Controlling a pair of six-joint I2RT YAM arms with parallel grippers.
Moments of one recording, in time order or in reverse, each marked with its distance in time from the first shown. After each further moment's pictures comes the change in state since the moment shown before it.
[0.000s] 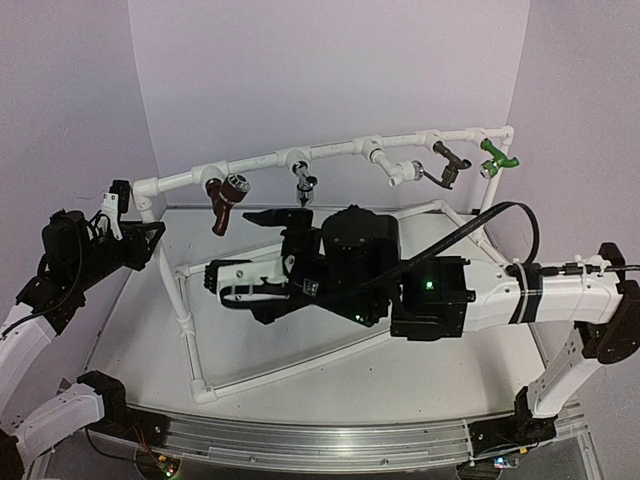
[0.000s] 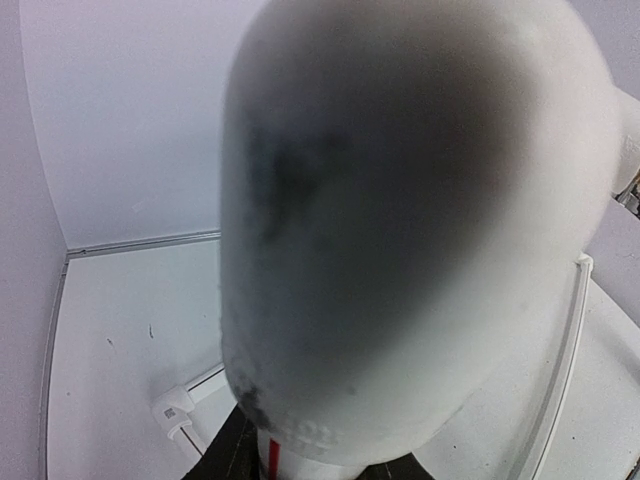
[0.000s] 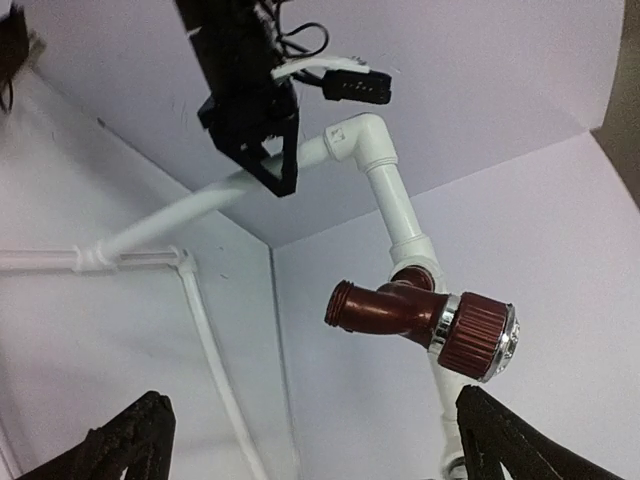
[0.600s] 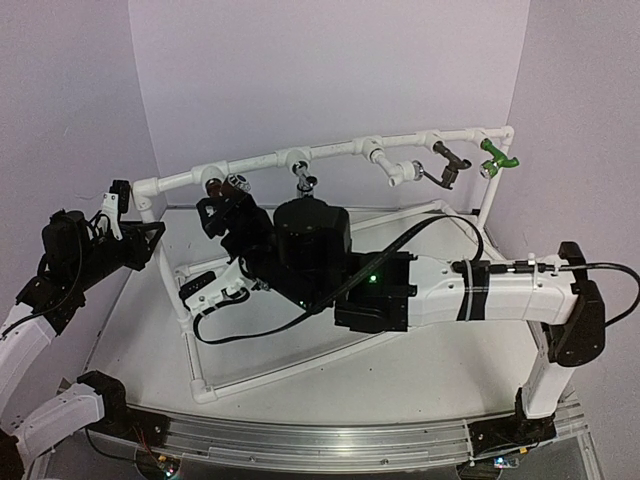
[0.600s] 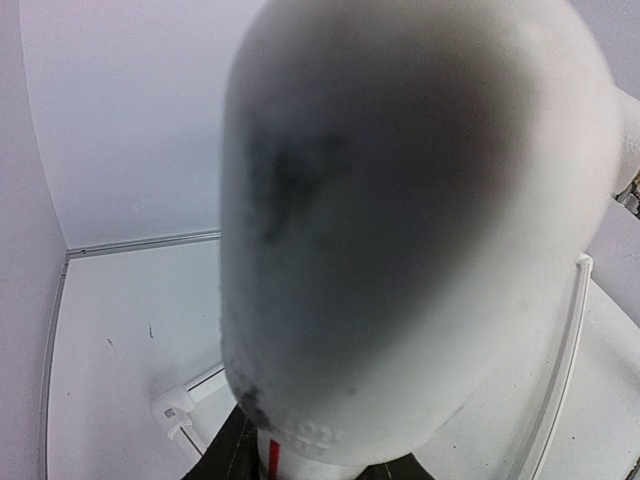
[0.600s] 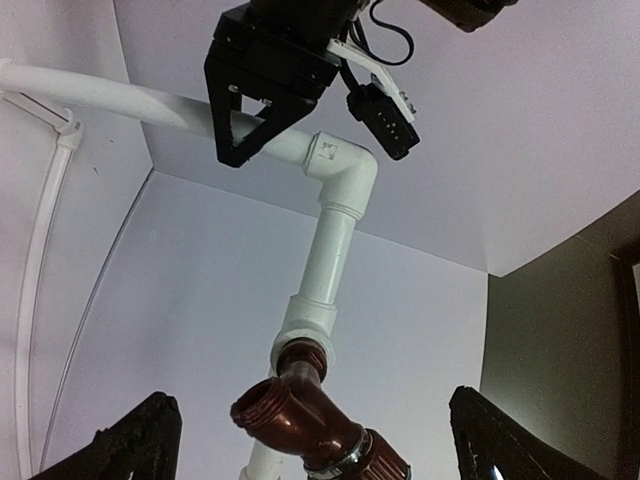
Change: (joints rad) left arm 0.000 0.000 0.000 0.000 0.000 0.000; right arm -0.020 0.213 0.223 0.098 0.086 -0.857
